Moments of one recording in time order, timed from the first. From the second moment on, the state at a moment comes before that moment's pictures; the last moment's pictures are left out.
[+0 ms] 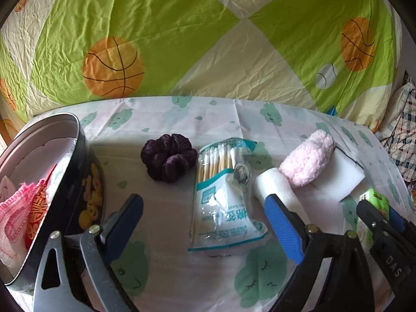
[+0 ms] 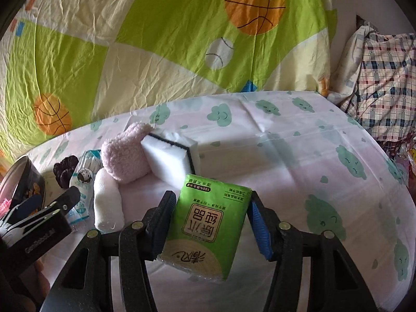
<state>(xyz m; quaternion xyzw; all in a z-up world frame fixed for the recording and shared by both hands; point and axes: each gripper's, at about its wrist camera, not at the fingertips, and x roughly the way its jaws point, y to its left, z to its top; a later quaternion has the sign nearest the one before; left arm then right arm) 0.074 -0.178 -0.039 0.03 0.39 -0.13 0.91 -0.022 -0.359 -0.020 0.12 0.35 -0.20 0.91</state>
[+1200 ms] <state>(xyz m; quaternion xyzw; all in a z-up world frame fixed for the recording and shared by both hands) 0.028 -0.155 -0.017 -0.01 0.32 -0.21 0.93 -0.061 -0.341 0.026 0.07 0.16 -0.22 0.96</state>
